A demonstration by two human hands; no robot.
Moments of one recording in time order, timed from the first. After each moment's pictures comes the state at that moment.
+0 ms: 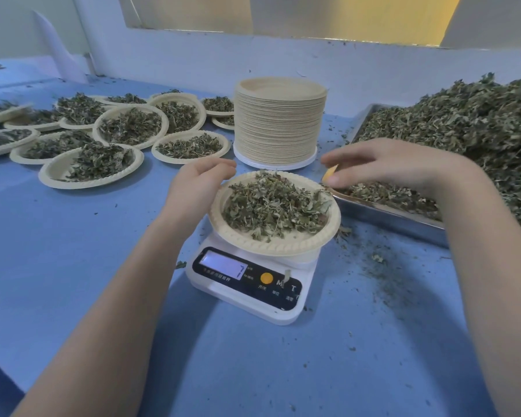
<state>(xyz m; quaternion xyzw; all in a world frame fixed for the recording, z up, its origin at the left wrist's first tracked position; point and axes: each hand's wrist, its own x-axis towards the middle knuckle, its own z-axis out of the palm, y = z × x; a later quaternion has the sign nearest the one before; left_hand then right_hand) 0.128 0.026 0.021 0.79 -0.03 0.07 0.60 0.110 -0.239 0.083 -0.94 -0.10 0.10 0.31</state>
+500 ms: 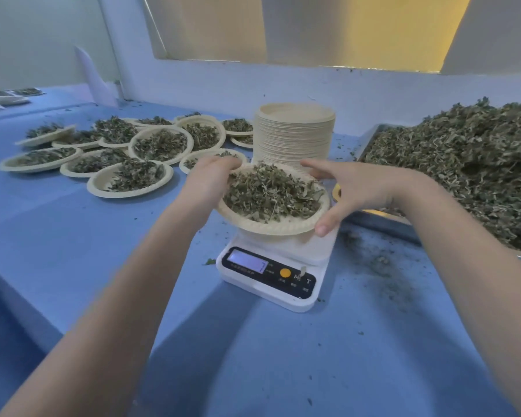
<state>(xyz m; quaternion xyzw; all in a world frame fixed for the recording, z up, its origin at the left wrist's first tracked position) 0.112 0.039 0.057 0.79 0.03 0.05 0.62 0.100 -0.196 0.083 -0.94 -0.20 0.14 0.25</state>
